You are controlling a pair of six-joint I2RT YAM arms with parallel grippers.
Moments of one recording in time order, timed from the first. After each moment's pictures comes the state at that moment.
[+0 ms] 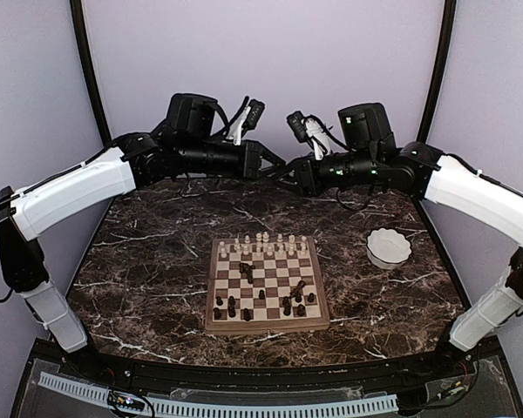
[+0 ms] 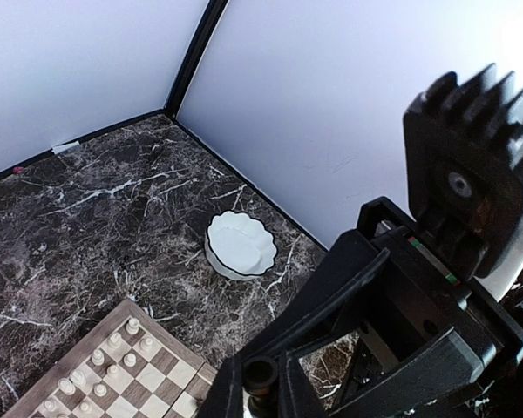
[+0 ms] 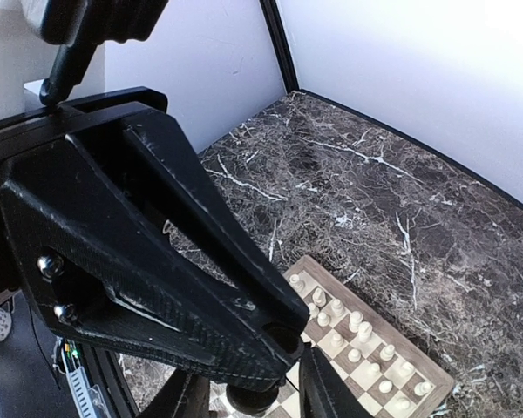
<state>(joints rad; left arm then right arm) -0.84 1.67 1.69 -0.37 0.32 -0.40 0.84 1.49 1.49 -0.43 -0.24 0.19</state>
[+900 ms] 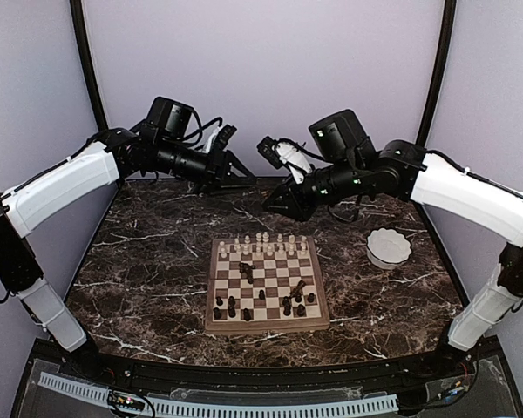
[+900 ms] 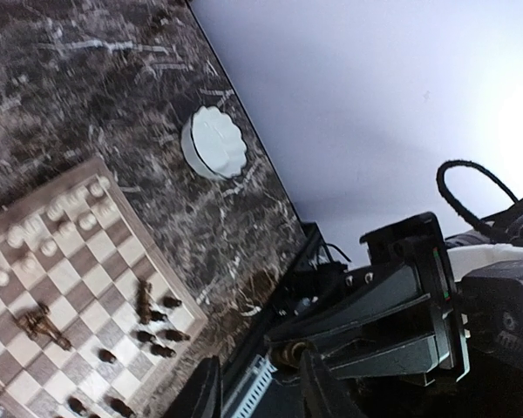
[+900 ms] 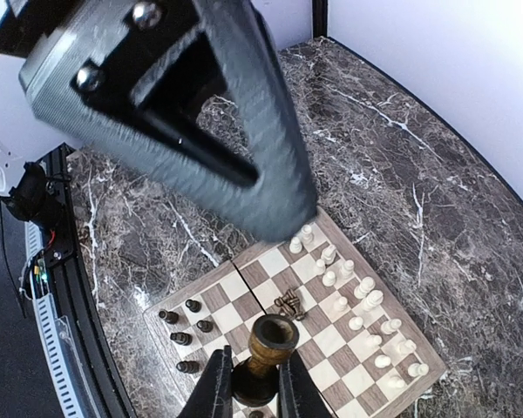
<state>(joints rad) -0.67 1.62 1.66 -0.62 0.63 -0.64 0.95 1.56 1.58 -0.62 -0.18 0.01</state>
